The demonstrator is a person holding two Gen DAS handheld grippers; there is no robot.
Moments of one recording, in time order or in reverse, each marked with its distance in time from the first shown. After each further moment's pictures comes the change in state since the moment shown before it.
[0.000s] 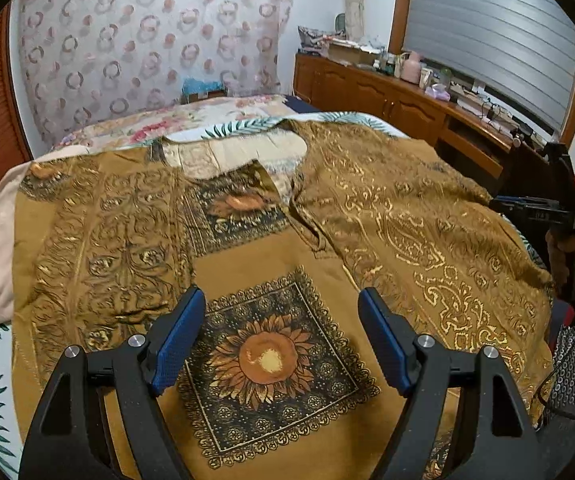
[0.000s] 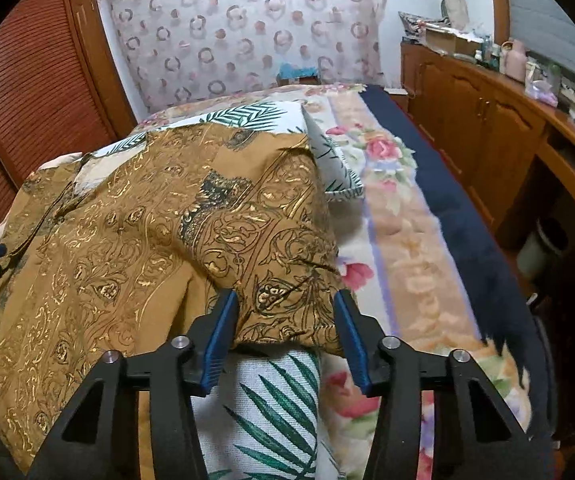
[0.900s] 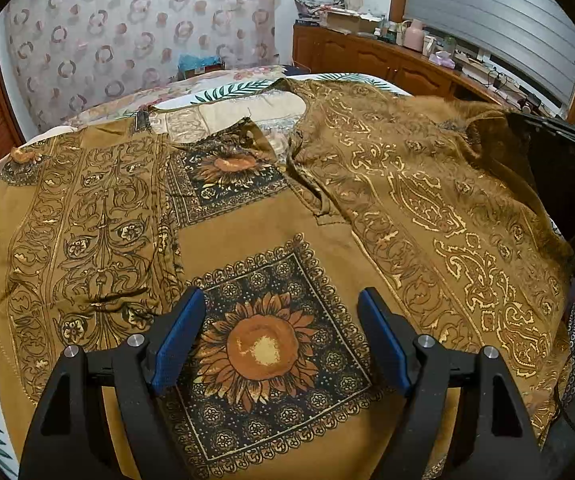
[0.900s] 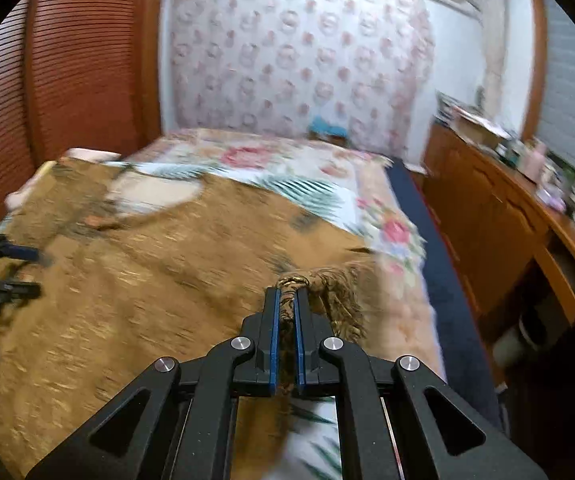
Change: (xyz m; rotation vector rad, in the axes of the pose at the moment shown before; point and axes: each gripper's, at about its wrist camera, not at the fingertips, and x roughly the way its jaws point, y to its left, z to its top) left arm 0.025 -0.007 -0.008 0.042 0.104 0.029; right arm -0.042 0.082 0.023 -0.270 -0.183 -0.039
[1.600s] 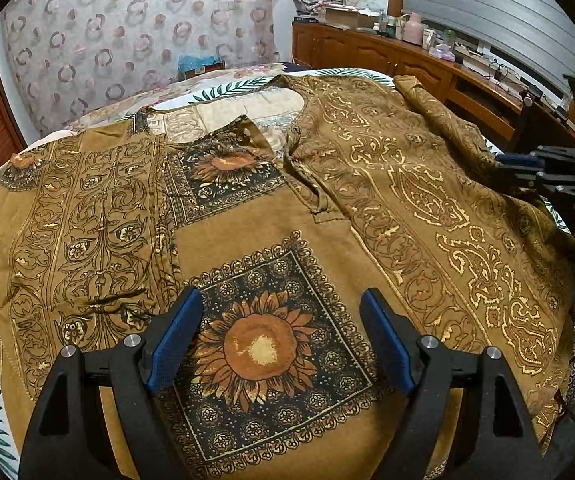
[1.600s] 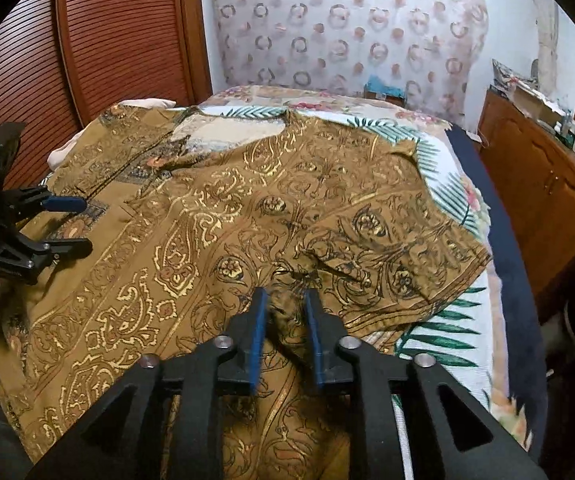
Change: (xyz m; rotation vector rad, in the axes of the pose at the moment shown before) left arm 0.001 -0.006 0.000 0.023 0.009 0.023; right arm 0.032 0.036 -0.017 -0.014 0.146 0.172
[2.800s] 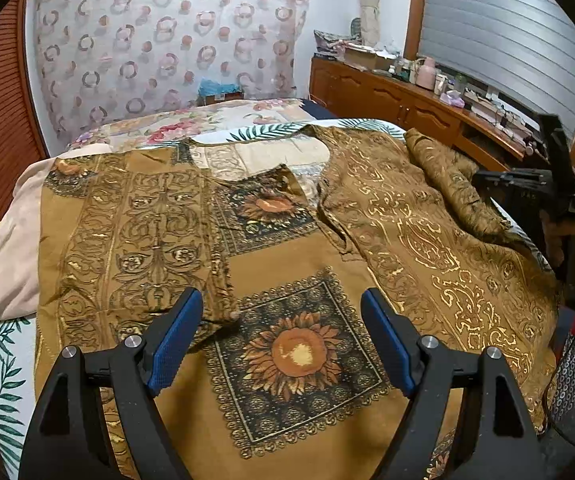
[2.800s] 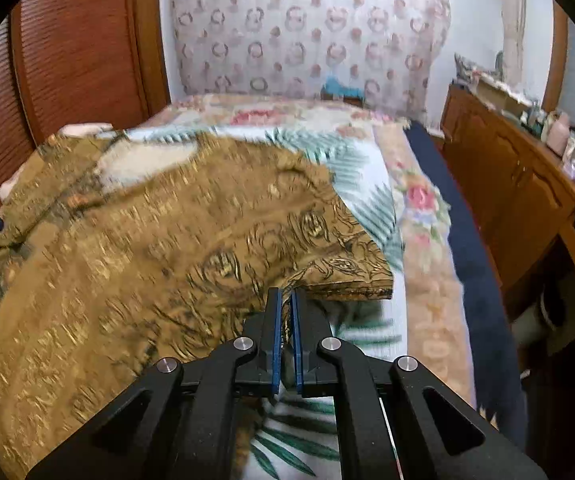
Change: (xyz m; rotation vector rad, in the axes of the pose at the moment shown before) left arm -0.038 0.031 0.002 -0.095 -0.132 0.000; right arm 0.024 -0.049 0.027 0.058 -0.026 -0.114
